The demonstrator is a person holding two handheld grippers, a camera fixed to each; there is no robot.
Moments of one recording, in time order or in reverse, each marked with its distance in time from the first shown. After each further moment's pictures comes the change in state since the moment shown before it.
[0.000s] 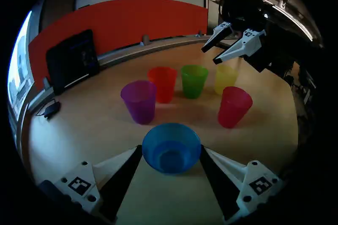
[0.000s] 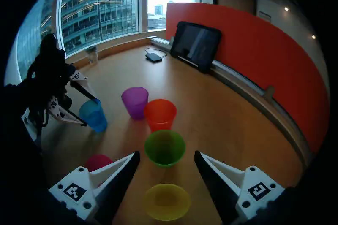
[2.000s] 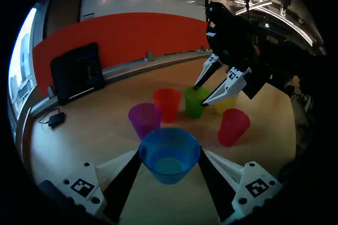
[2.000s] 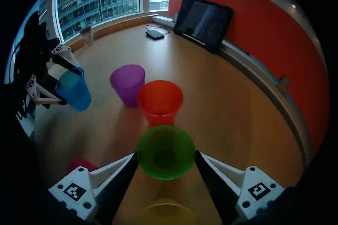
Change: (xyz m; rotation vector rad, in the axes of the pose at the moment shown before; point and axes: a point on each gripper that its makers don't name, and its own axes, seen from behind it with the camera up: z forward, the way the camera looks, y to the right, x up) left arm 0.040 -0.008 -0.019 0.019 0.109 -0.024; right arm -0.021 -0.001 0.058 0.015 -0.161 -0.011
